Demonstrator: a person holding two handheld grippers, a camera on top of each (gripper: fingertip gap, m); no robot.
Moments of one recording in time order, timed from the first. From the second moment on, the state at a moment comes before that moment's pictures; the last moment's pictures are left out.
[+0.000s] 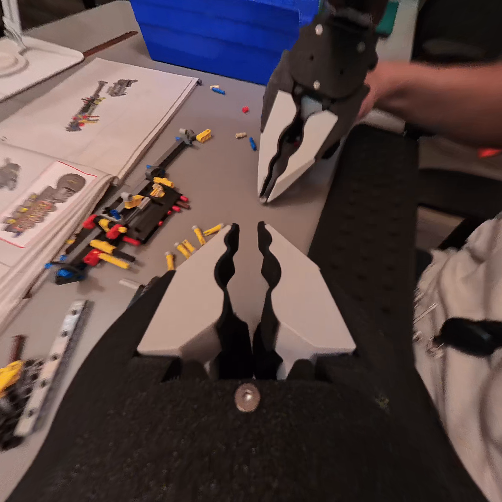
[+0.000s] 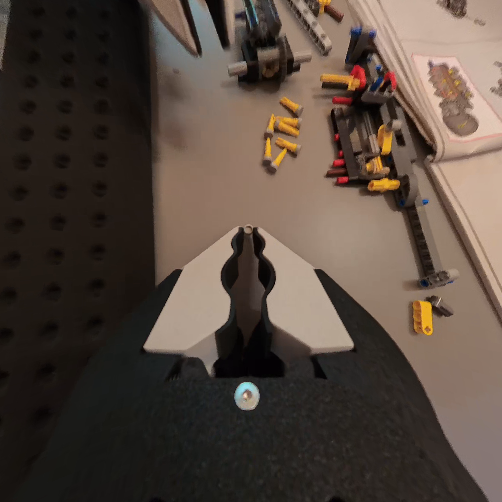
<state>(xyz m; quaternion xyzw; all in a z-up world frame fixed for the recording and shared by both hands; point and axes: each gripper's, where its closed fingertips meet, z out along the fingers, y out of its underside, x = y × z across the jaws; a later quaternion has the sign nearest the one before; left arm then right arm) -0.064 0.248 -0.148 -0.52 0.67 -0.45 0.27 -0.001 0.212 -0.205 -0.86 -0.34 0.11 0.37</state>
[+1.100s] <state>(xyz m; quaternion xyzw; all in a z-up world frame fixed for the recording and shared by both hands) -0.068 0.219 -0.109 -0.42 0.67 -0.58 0.20 -0.059 0.223 -0.114 -0.75 -0.25 0.27 0.55</state>
